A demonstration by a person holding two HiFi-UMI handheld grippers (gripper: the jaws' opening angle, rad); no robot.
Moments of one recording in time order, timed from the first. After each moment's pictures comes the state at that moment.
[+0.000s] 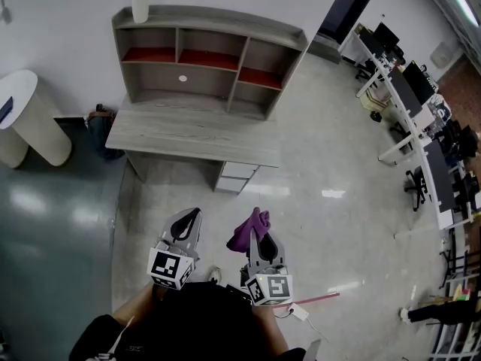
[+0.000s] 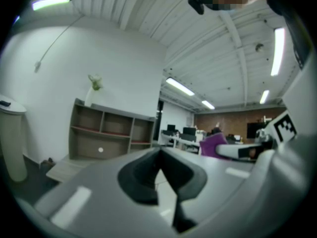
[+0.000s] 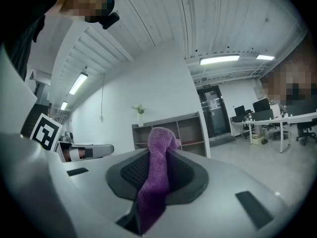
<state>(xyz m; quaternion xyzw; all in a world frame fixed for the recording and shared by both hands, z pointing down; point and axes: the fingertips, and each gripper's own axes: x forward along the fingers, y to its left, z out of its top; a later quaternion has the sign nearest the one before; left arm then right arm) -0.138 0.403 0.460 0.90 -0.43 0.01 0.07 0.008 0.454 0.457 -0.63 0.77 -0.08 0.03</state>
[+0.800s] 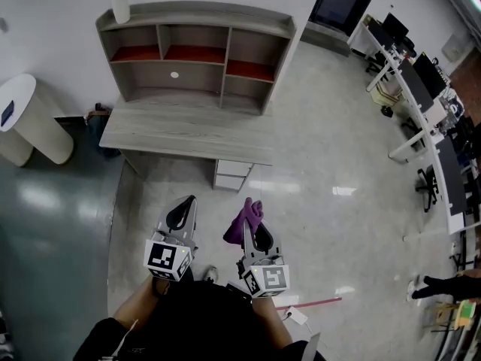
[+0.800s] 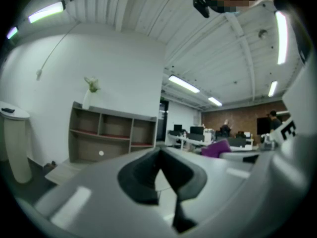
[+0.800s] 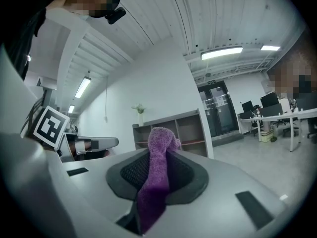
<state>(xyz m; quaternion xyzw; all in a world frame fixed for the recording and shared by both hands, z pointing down) -0.055 0.362 0.455 0.88 -0.48 0.01 0.06 0.086 0.412 0.472 -0.59 0.80 -0.08 0.03</state>
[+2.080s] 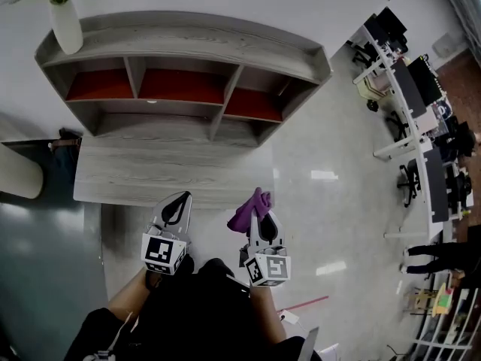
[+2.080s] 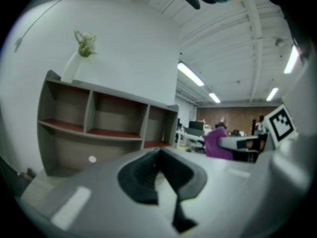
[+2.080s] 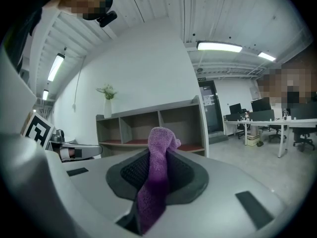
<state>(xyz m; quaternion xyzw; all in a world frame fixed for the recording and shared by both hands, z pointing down) -0.092 0.022 0.506 0.90 -0.42 0.04 0.09 0.079 0.076 0.490 -0.67 0.74 -0.08 -0.01</state>
